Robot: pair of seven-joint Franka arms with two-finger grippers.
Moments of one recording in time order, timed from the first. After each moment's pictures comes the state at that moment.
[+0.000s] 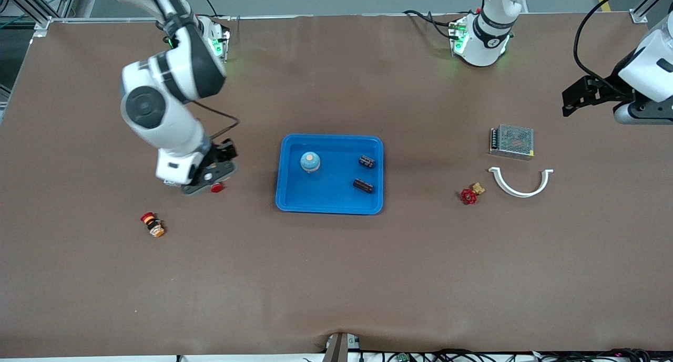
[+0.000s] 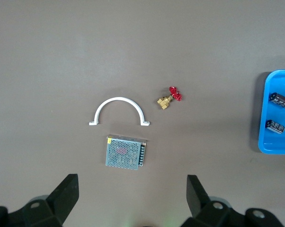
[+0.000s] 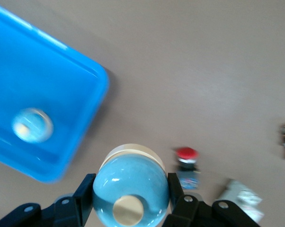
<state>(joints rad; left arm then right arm) -0.07 -0.02 -0.04 -1.56 0.04 1.51 -0.04 0.41 0.22 0.04 -1.86 0.00 2.06 0.01</state>
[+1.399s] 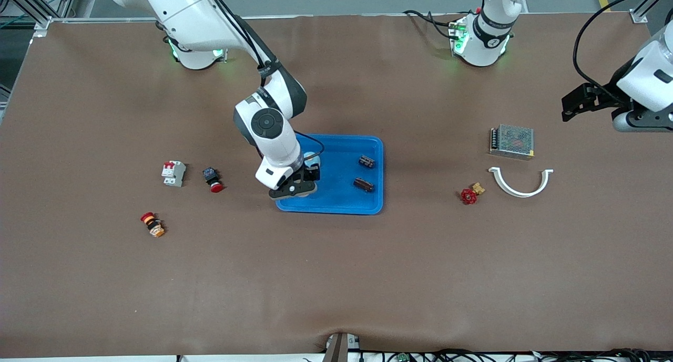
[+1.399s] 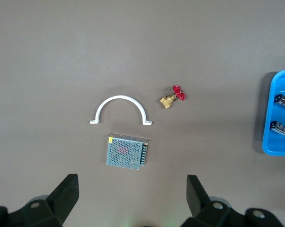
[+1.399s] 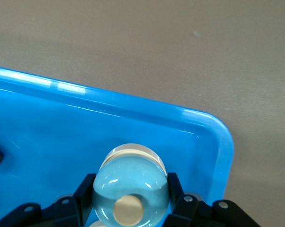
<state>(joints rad) -0.05 -0.01 -0.03 -1.57 0.04 1.52 -0.04 0.61 0.61 0.04 -1.80 0.00 2.53 0.46</state>
